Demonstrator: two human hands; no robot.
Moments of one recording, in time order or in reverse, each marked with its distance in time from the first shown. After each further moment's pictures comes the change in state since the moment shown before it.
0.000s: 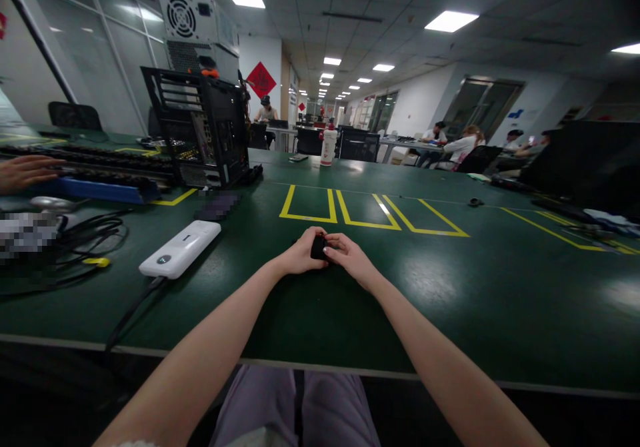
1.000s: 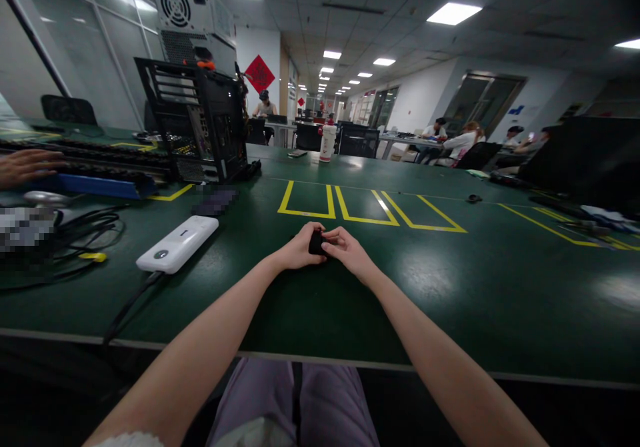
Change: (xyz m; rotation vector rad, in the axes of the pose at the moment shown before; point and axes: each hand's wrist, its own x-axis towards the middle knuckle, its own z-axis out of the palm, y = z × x) left_hand 0.000 -0.004 0.002 0.016 0.010 0.013; right_hand -0.001 -0.001 -0.001 -0.017 -0.008 -0.040
